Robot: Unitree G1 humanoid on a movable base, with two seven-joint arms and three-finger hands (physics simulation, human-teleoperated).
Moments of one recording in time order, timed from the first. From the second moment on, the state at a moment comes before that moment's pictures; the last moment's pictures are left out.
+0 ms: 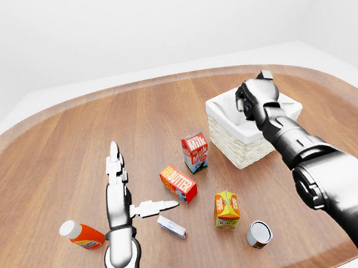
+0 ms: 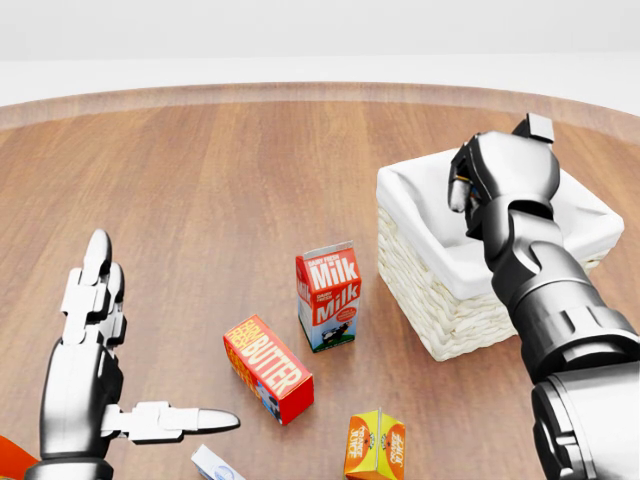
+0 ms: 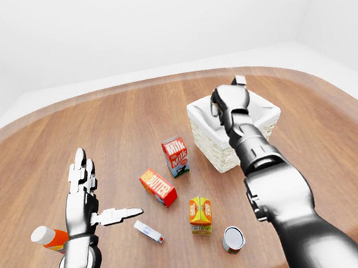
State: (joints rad) left arm 0.13 0.01 0.02 -0.26 0.15 -0.09 0.01; right arm -1.12 -0.31 0.01 1.34 -1.01 0.03 -0.35
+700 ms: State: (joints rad) left arm 0.13 0.01 0.02 -0.26 0.15 -0.09 0.01; right arm -1.12 -0.31 0.01 1.33 -1.00 0.04 -0.36
